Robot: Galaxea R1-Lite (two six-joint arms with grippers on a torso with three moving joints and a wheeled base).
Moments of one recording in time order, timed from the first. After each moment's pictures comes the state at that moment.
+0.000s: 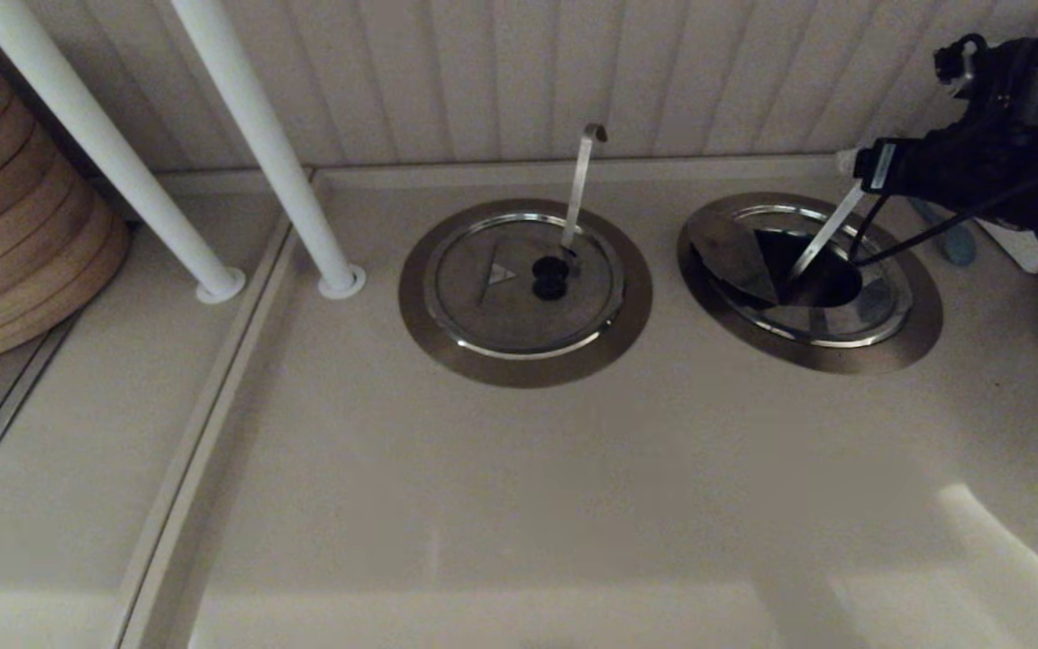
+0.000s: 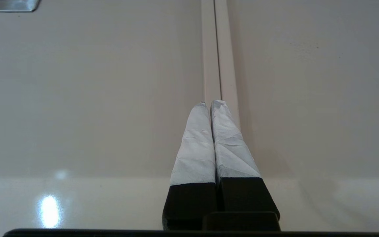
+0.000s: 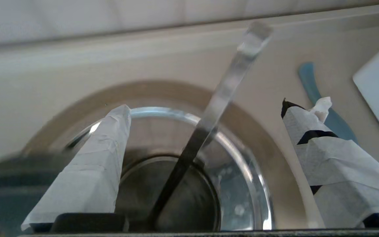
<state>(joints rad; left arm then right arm) 0.00 0.00 0.00 0.00 0.00 -0.01 -0.04 1.92 -1.68 -0.22 -0.17 0.01</state>
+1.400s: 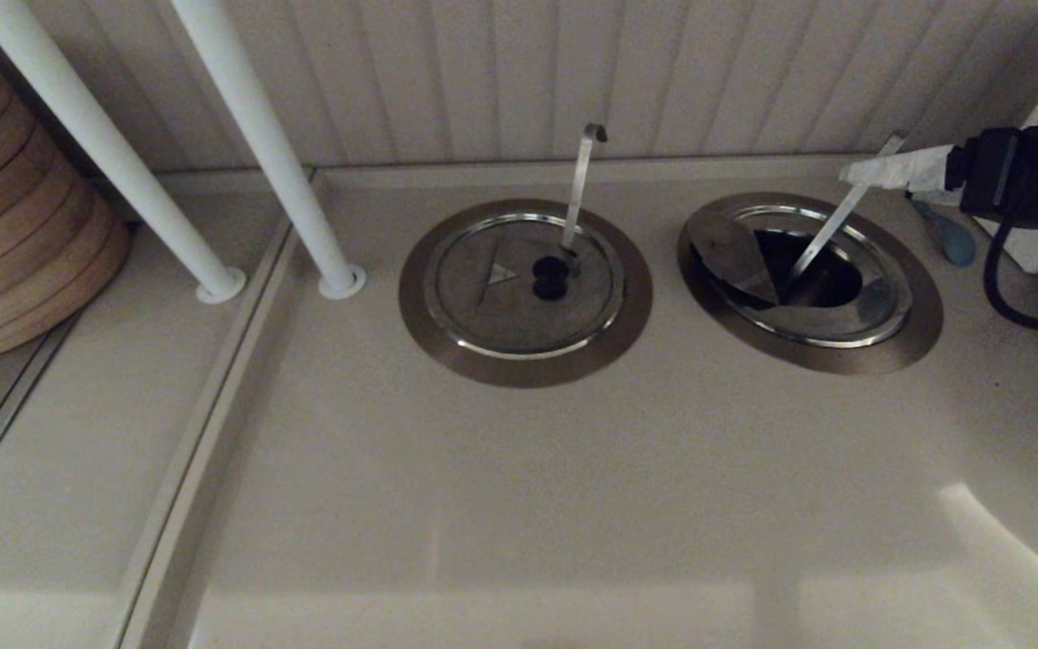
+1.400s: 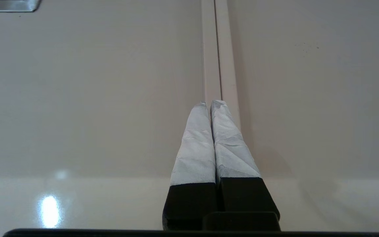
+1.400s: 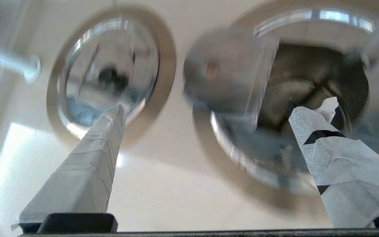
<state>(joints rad) 0.00 0.00 0.00 0.00 0.00 -0.01 -0.06 1.50 -1.37 0.04 0.47 0.13</state>
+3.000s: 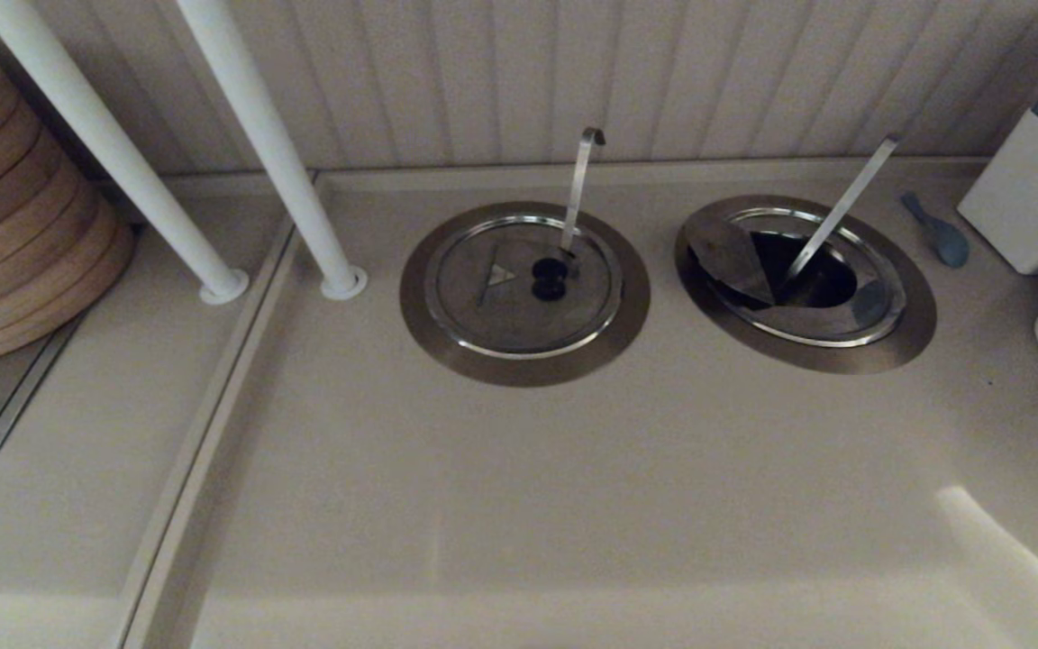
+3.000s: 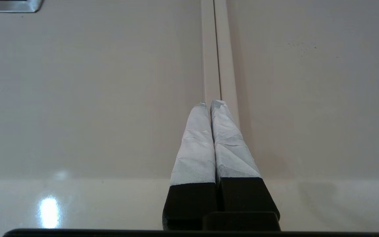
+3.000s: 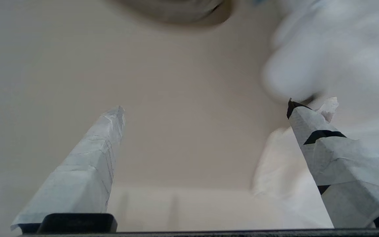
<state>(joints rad) 0.00 0.00 0.00 0.00 0.00 -0.01 -0.01 0.09 -0.38 0.24 -0.06 -0.25</state>
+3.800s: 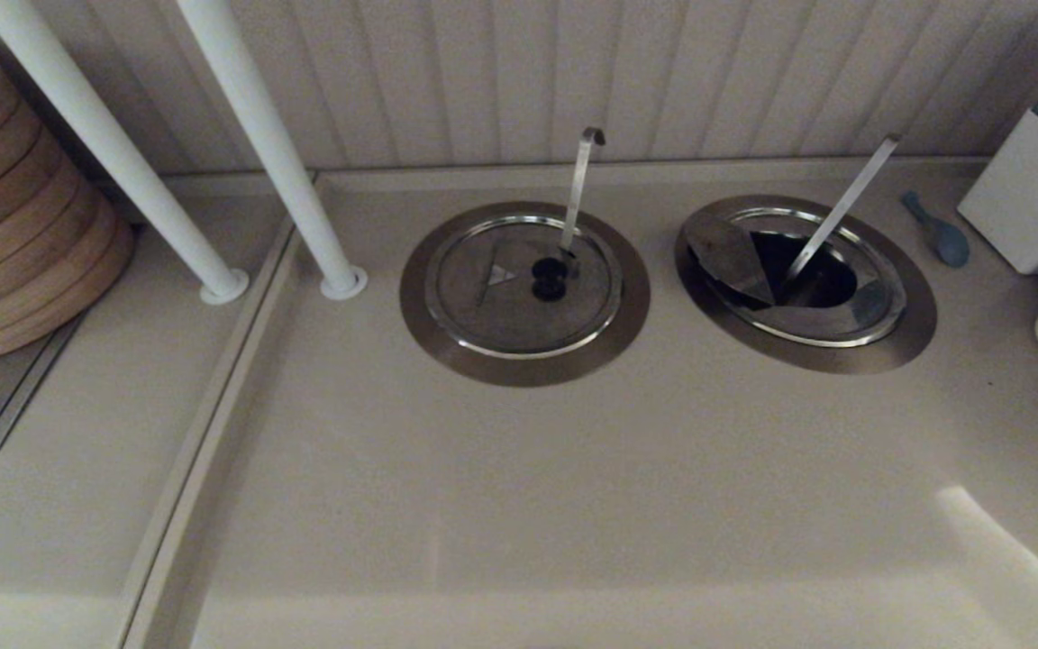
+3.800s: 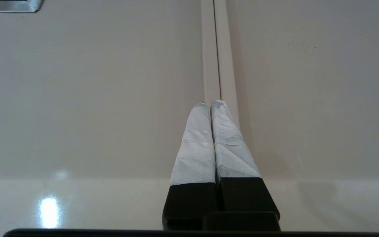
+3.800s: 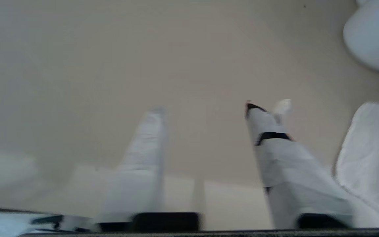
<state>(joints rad) 0.00 0.00 0.00 0.00 0.00 -0.01 0.00 0.00 -0.03 0.02 0.07 -0.19</state>
